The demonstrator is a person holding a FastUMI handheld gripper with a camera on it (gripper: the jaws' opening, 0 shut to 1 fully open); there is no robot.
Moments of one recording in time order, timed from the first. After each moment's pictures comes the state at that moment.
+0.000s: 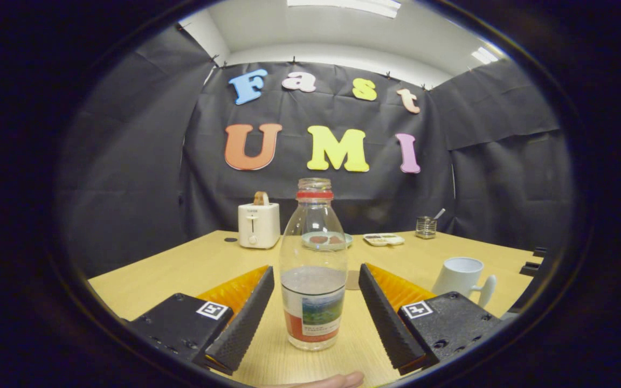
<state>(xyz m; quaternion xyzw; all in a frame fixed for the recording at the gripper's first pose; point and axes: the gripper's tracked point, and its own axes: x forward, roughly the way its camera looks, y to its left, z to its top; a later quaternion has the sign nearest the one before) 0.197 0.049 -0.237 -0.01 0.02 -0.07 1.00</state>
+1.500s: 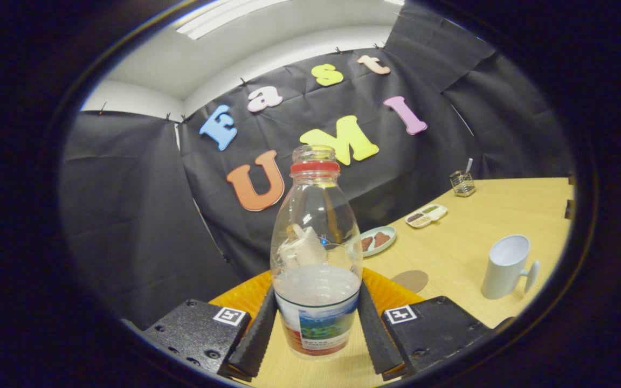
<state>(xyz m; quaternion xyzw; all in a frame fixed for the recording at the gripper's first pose) 0.214 0.043 -0.145 0.24 0.02 0.03 0.97</state>
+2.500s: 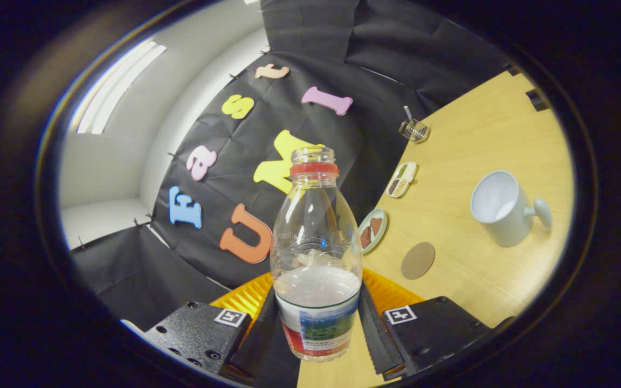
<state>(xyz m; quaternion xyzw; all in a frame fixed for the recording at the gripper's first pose) 0.210 -0.025 -0.125 0.53 0.01 0.00 0.85</state>
